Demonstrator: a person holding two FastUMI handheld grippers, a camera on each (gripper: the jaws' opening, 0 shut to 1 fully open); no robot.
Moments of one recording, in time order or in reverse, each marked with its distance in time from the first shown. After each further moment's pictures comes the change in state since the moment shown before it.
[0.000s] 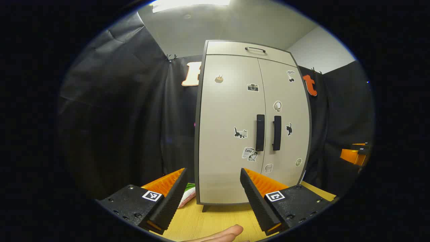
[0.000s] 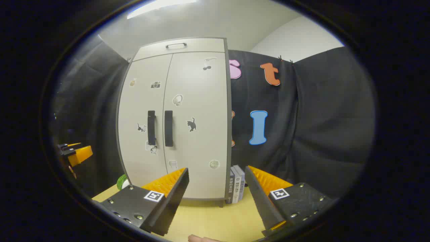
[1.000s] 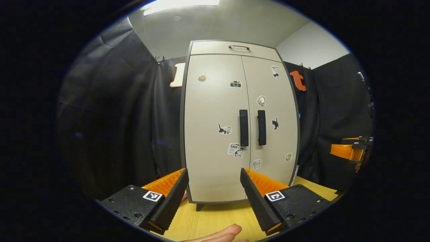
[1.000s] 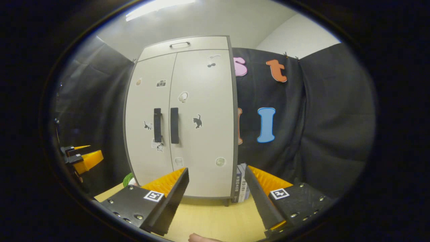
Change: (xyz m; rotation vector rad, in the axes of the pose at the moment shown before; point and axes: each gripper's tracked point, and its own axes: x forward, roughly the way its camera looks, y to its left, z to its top) left arm -0.007 -0.036 -0.012 0.040 -0.007 -0.060; right arm 0.011 0.008 -0.011 0.021 0.007 0.088
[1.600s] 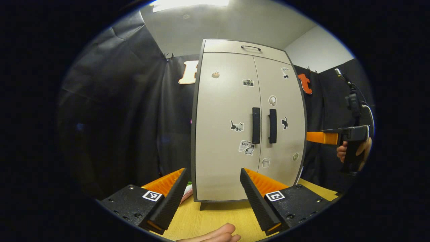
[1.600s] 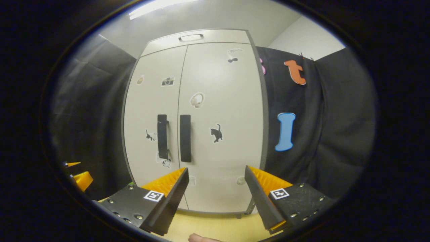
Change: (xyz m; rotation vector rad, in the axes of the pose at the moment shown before) left arm 0.000 0.042 -0.018 -0.043 -0.009 0.037; right arm 0.112 0.076 0.035 -0.014 -0.016 0.087
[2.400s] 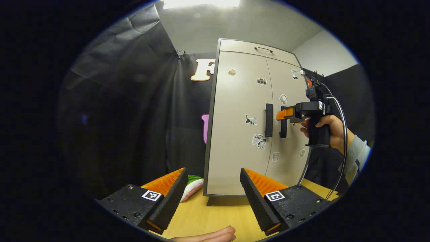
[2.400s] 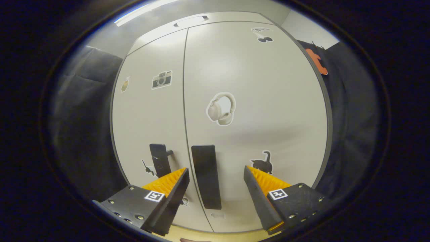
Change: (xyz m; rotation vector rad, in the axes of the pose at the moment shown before) left arm -0.027 0.044 -0.022 -0.016 -0.005 0.049; right arm 0.134 0.066 0.033 0.091 0.027 0.086
